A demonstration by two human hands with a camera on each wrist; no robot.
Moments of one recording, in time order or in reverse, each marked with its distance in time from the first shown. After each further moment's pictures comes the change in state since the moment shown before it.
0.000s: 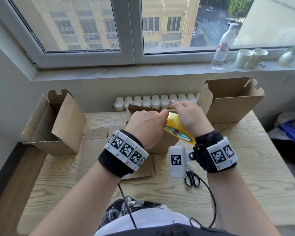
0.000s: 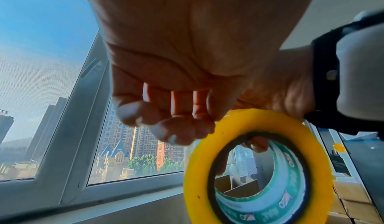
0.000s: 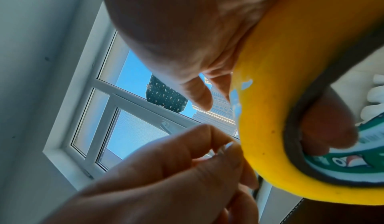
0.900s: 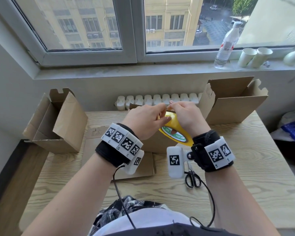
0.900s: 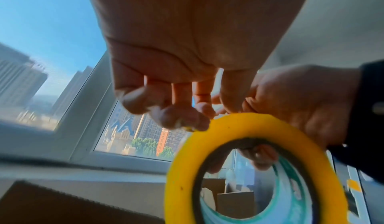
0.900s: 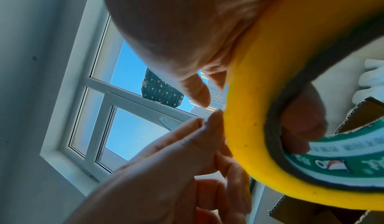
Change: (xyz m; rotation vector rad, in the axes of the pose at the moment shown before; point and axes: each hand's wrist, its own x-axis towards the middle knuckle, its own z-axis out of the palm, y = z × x) left_hand 0.012 -0.025 0.007 -0.398 -0.107 -0.052; right_hand -0.001 -0.006 0.008 0.123 -0.036 0.062
